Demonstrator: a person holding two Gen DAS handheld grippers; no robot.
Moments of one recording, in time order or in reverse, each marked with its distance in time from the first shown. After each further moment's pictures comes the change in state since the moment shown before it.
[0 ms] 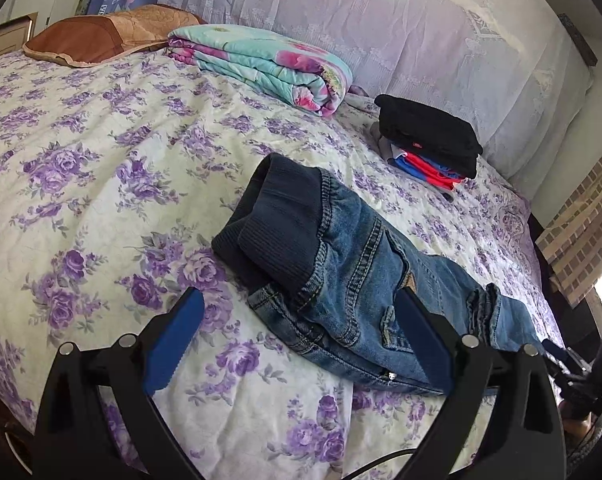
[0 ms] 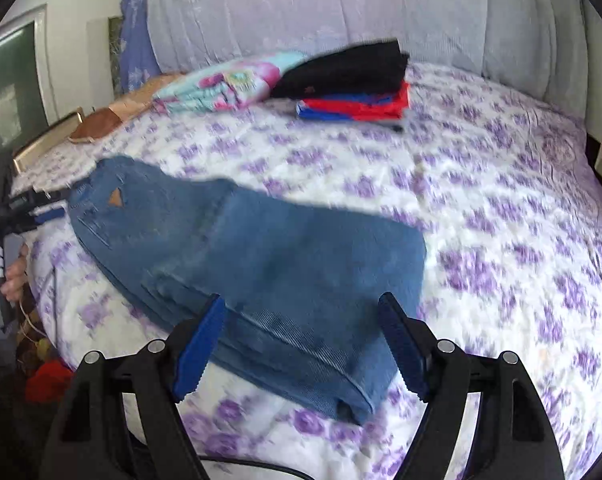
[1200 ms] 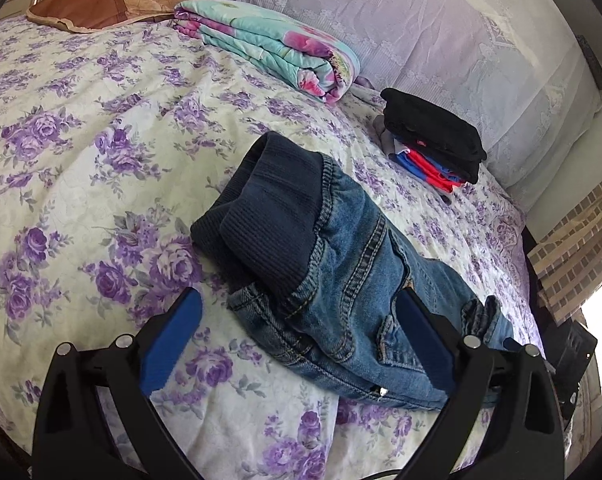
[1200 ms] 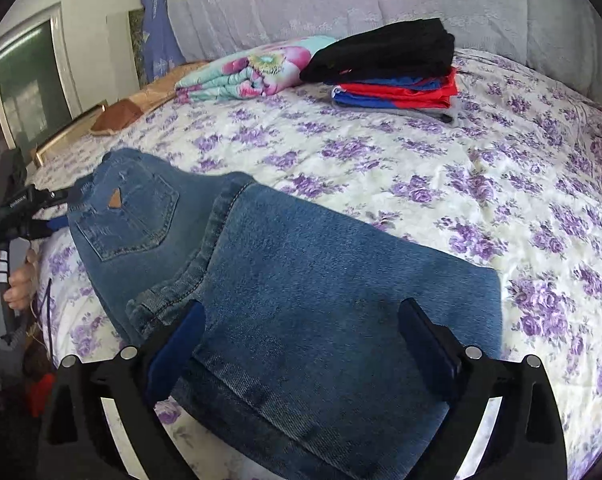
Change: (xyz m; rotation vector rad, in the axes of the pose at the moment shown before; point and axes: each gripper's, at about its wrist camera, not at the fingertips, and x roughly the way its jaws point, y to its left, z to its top) left arm 0.020 0.006 0.004 -0.103 0.044 -0.046; right arm 0.034 0.006 0.037 -0.004 -0.042 0.157
